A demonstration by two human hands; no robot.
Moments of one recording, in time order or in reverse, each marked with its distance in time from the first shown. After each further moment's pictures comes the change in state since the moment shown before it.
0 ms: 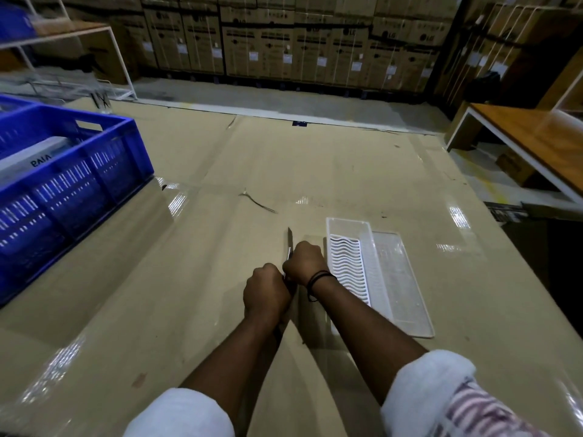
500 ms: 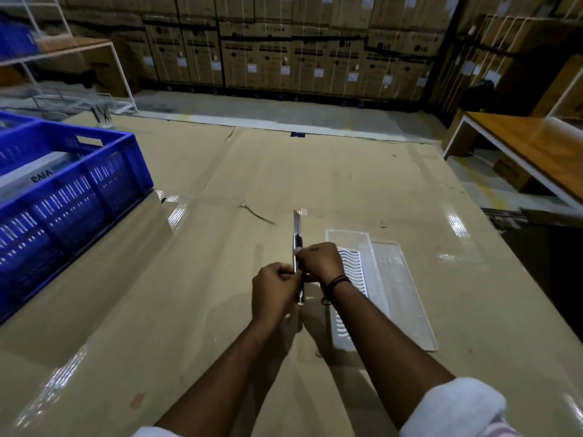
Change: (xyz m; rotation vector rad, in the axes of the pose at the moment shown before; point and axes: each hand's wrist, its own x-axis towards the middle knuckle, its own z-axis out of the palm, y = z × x) left_hand -0.005 0.026 -0.024 -0.664 -0.012 -0.002; right_hand 0.013 0.007 -0.030 0.528 0.111 0.098
